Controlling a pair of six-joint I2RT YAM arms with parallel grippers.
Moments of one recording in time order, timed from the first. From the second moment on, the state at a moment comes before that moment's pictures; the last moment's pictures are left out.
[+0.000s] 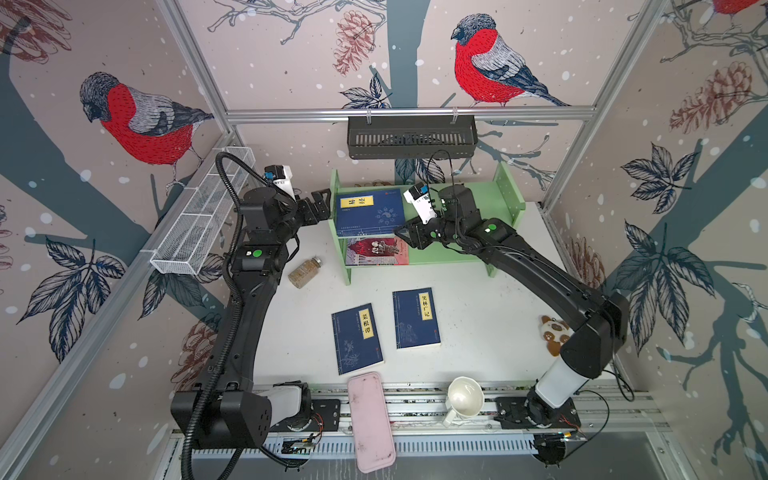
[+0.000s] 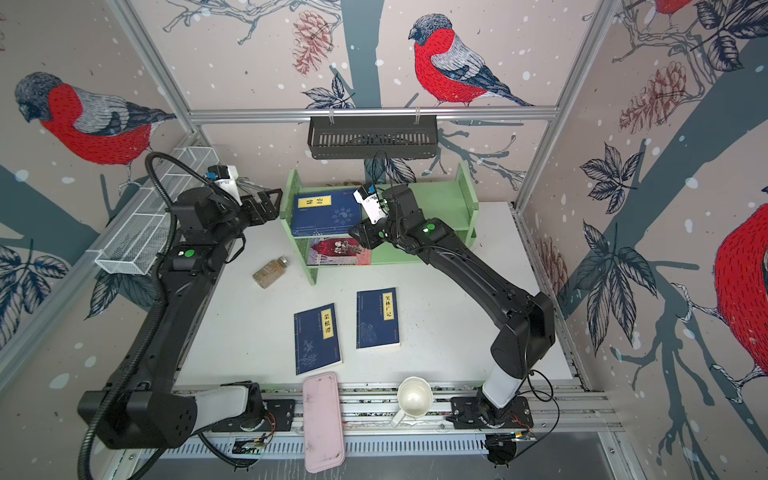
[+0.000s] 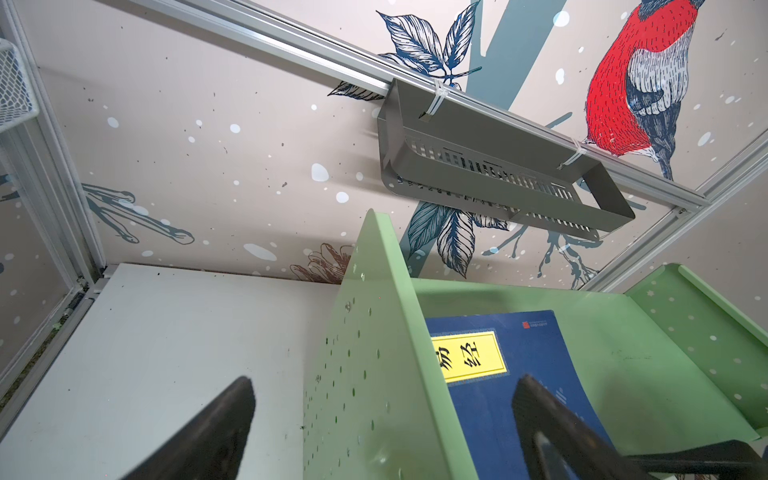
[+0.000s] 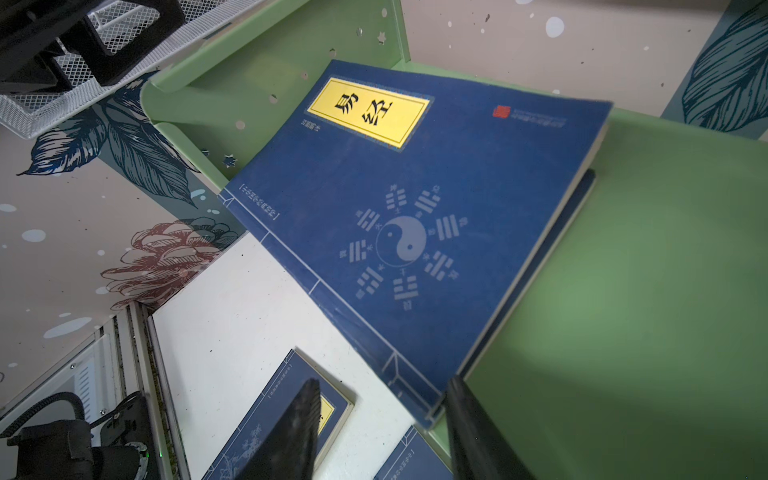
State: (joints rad) left arm 0.00 1.25 1.33 -0.27 0.28 -0.31; right arm 0.69 1.68 1.66 -0.48 -0.33 0.11
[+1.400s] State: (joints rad) left arm -0.02 1.04 1.06 -0.79 0.74 -0.29; right arm 0.87 0.94 0.84 -0.36 0.02 0.46
